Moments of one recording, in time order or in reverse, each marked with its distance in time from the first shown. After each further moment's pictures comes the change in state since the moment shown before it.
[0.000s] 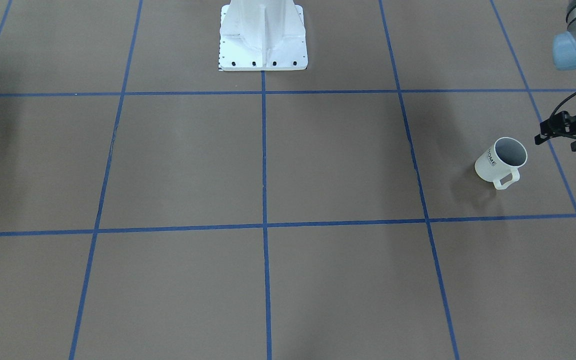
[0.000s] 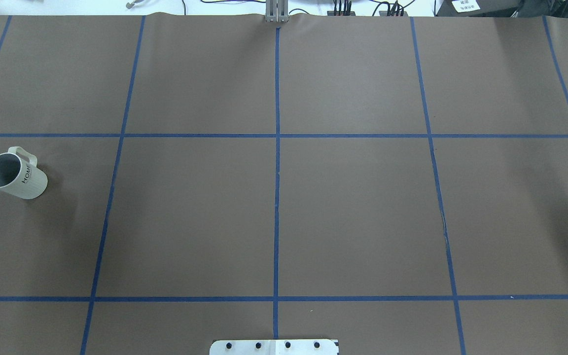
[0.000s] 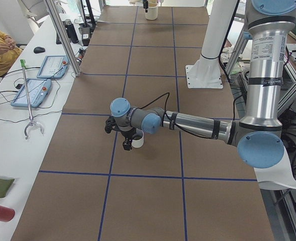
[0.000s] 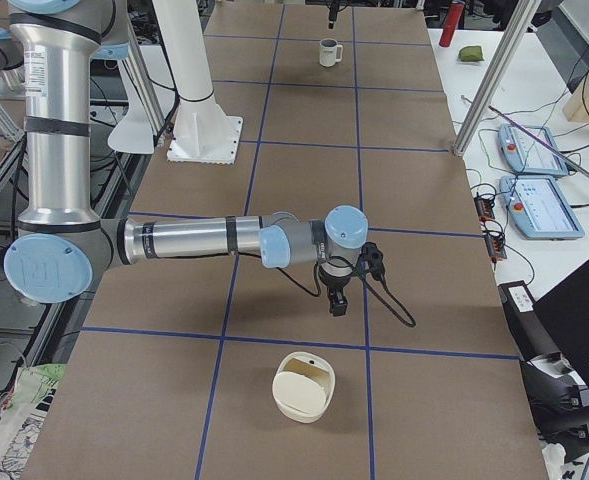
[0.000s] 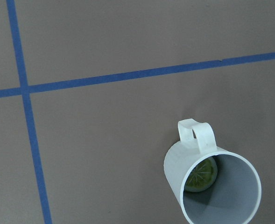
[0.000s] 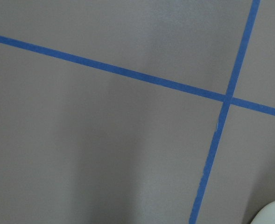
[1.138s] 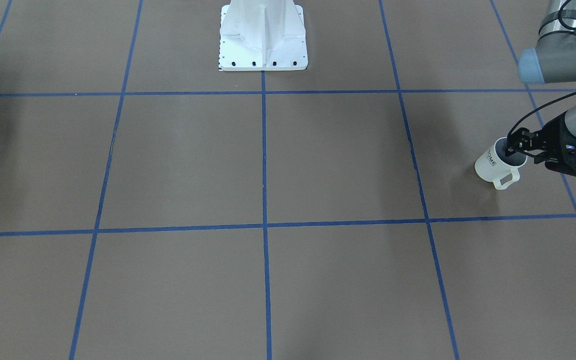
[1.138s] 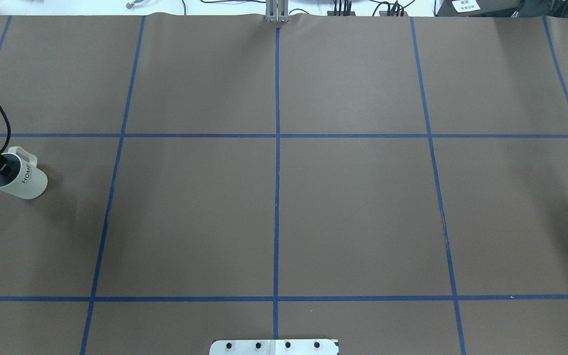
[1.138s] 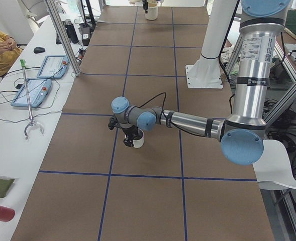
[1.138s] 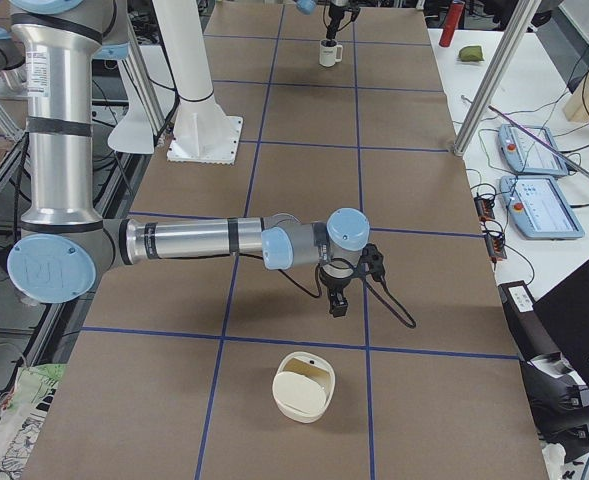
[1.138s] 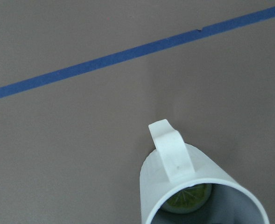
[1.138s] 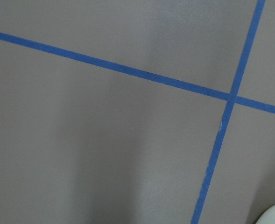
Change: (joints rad) left arm 0.127 -0.054 0.062 -0.022 0.070 -0.001; right arm -0.011 0.006 -0.017 0.005 0.002 -0.001
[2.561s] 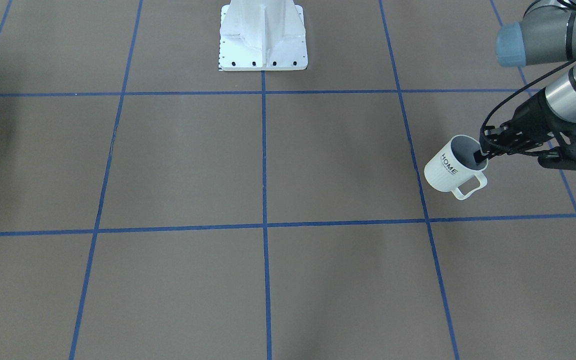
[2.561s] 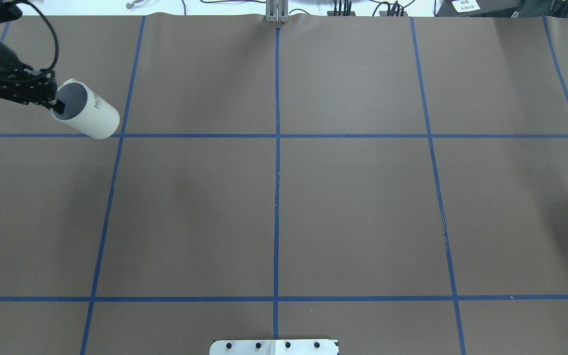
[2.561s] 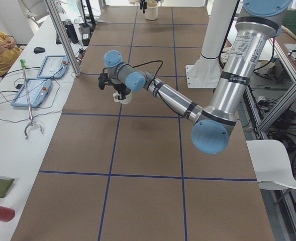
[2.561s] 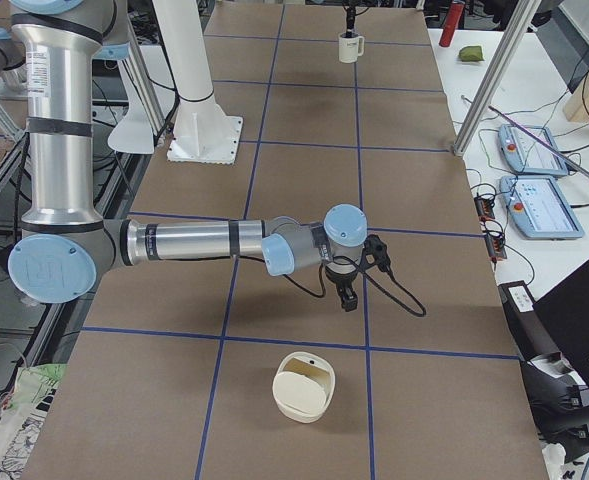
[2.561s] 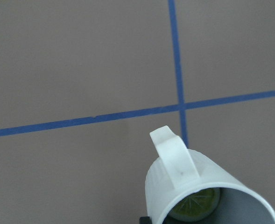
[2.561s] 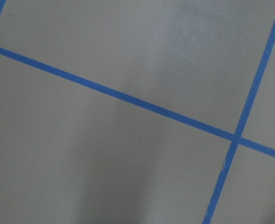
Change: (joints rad) left arm -0.005 -0.289 -0.173 0.113 -0.118 -0.605; right arm 0.000 0.001 -0.029 0.244 0.000 0.043
